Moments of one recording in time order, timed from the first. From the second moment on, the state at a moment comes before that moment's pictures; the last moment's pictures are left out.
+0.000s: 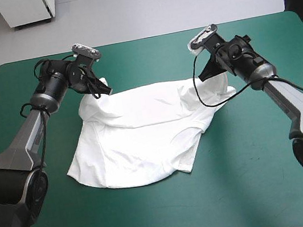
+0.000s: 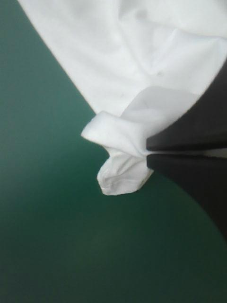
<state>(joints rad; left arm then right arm) -0.26 1.90 -1.76 0.06 0.90 0.28 0.32 1.81 -1.61 -0.41 0.72 -0.04</state>
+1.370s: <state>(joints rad) -0.23 1.54 -1.68 0.07 1.21 0.28 0.09 1.49 -1.67 0.10 0.93 -0.25</state>
